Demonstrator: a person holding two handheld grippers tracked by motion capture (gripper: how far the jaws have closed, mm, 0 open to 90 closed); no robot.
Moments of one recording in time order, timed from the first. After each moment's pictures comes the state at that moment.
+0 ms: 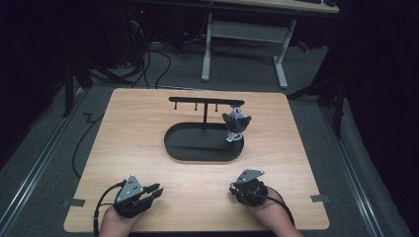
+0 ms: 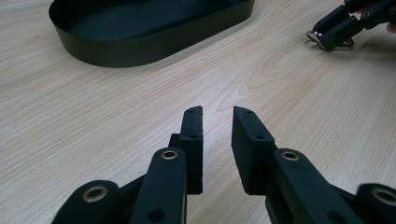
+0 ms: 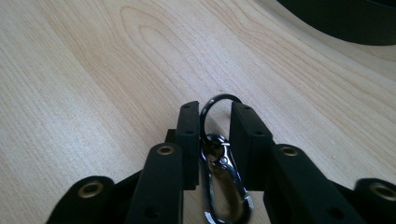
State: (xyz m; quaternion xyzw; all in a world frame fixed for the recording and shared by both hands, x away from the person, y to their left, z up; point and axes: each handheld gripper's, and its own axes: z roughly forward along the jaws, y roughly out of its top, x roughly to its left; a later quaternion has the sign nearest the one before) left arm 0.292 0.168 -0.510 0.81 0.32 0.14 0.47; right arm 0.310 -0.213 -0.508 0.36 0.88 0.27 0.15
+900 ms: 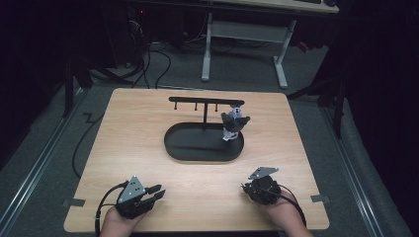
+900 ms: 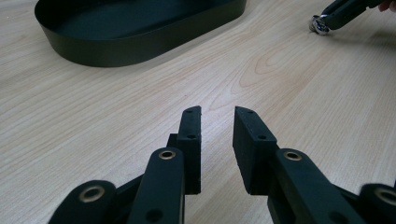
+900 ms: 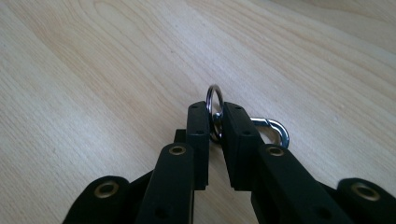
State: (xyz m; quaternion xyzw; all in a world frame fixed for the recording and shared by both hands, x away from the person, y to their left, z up) left arm 0.291 0.164 -0.512 0.82 0.31 0.13 0.47; right arm 0.308 -0.246 -0.498 0.41 0.87 0.25 0.13
